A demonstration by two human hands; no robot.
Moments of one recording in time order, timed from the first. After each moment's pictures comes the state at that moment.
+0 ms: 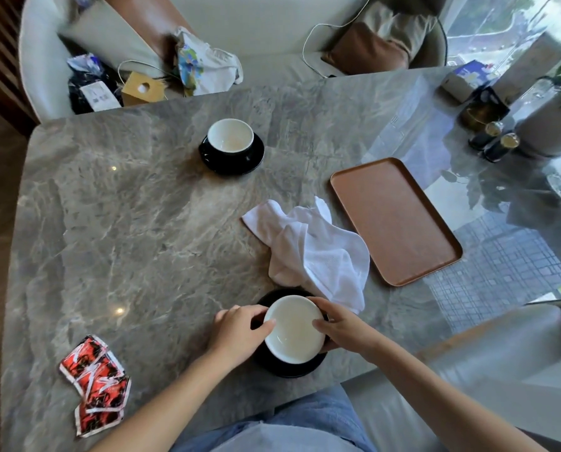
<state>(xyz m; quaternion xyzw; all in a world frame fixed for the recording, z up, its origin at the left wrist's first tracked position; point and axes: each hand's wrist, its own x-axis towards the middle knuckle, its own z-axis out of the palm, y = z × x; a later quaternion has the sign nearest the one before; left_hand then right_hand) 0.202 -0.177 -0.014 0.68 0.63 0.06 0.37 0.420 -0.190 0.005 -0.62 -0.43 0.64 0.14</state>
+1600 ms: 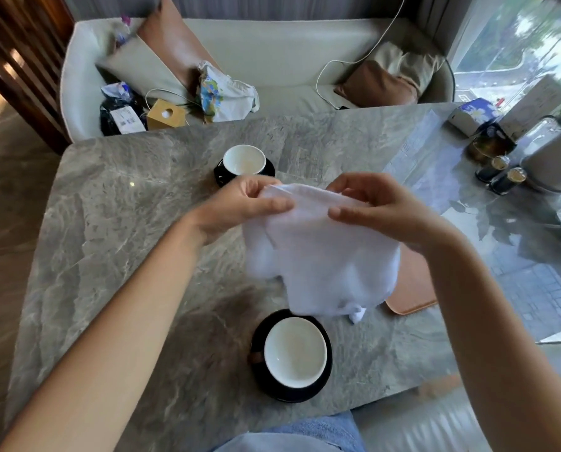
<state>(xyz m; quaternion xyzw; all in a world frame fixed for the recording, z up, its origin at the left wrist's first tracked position) 0.197 -0.035 0.174 0.61 0.38 0.27 0.64 0.429 -0.065 0.207 -0.45 -0.68 0.51 0.27</state>
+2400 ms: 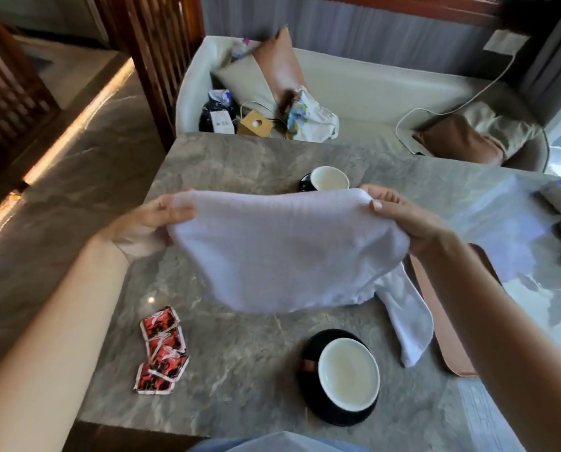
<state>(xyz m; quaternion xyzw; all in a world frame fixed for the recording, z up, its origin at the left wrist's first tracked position) -0.029 -0.111 0.145 0.41 0.44 0.42 0.68 0.334 -0.008 0.178 -0.25 -0.56 0.77 0.19</state>
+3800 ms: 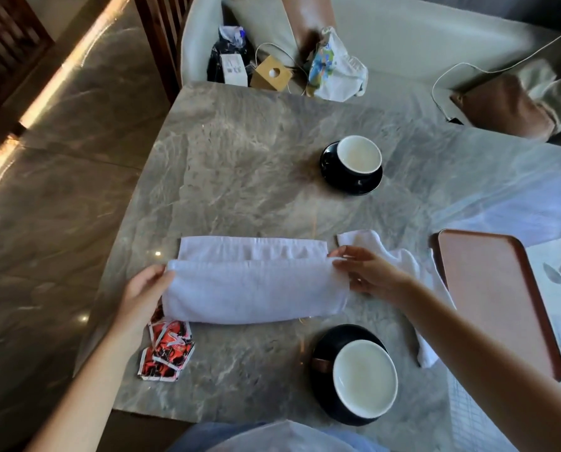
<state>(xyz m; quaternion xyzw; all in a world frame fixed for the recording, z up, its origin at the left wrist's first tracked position) -0.031 -0.198 -0.015 0.18 0.73 0.49 0.45 0.315 -0.018 0.017 -0.54 -0.41 0.73 0.07</state>
